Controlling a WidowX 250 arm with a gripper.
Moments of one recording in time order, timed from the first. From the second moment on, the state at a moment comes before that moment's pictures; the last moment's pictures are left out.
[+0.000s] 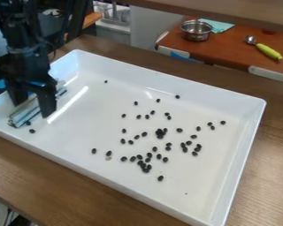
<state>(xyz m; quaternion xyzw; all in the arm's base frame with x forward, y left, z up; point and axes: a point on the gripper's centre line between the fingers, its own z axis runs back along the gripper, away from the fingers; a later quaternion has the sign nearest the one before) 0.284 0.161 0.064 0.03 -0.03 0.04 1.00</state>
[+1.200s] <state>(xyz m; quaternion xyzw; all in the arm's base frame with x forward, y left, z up) 0.263 0.101 0.061 0.03 -0.02 0.00 1.00</state>
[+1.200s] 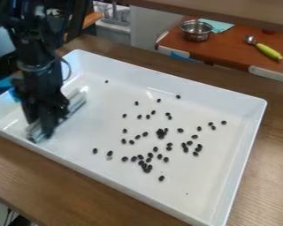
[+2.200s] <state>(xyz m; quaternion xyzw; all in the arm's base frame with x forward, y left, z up) 0.258 0.010 0.061 -0.02 0.01 -0.03 1.00</state>
